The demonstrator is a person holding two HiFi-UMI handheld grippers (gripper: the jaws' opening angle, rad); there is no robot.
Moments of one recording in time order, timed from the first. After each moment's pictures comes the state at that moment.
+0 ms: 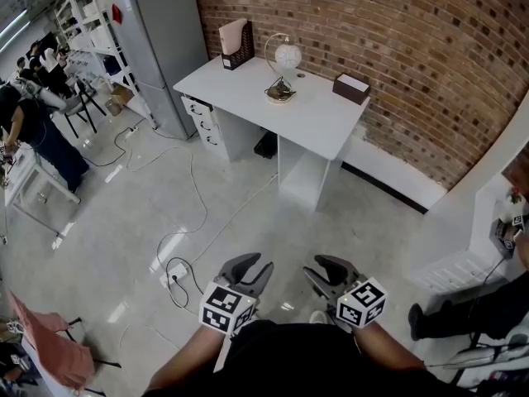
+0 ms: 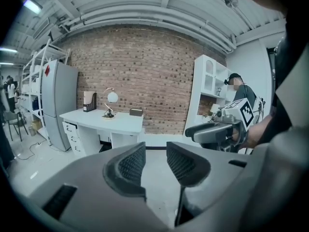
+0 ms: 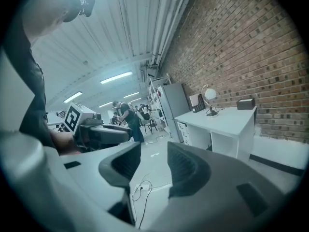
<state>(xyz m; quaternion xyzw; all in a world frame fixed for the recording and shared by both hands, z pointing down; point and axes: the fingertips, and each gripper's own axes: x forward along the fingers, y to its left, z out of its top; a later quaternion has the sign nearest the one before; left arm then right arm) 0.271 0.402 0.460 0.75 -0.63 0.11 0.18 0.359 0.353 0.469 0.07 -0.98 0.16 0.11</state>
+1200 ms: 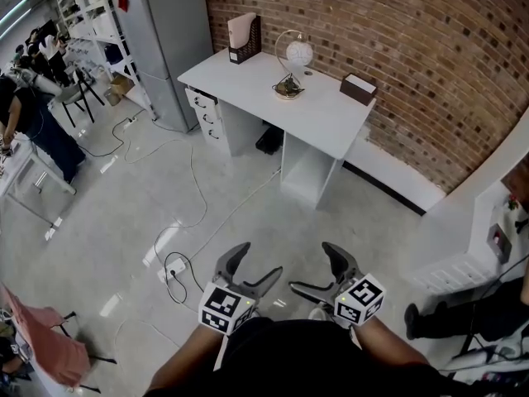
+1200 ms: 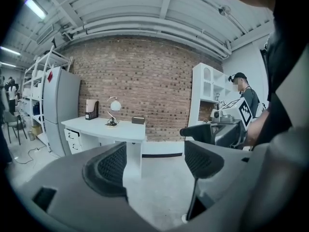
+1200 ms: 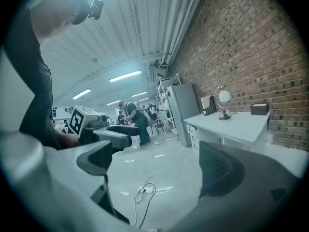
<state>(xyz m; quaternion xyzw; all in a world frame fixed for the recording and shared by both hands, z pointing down) 0.233 0.420 0.447 0.75 -0.64 0.08 0.13 0.307 0.382 0.452 0.02 -0.99 0.13 0.11</state>
